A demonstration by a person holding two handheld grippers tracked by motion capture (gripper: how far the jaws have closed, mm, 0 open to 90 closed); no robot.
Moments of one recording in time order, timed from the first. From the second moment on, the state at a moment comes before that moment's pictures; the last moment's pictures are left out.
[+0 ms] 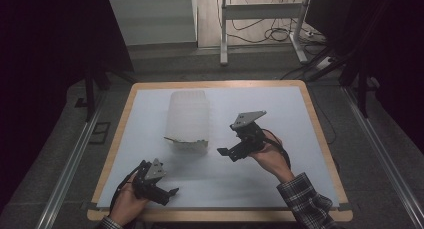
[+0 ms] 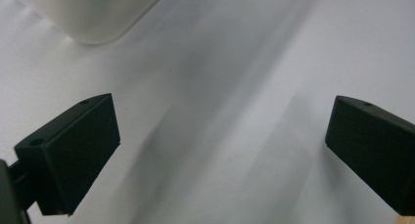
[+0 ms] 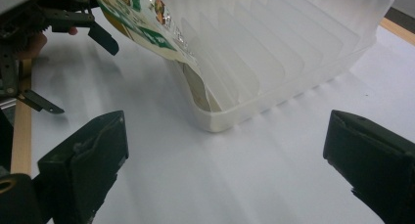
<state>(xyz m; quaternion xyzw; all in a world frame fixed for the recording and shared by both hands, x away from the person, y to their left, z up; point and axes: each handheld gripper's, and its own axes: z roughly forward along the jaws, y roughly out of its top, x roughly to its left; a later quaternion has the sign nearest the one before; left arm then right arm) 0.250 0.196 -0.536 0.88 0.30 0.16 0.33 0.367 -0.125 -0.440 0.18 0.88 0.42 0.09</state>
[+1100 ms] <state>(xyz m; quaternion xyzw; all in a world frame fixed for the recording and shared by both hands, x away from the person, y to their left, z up) 0.250 0.197 -0.536 0.88 0.30 0.16 0.33 0.359 -0.162 -0.447 0.22 0.87 0.43 0.11</state>
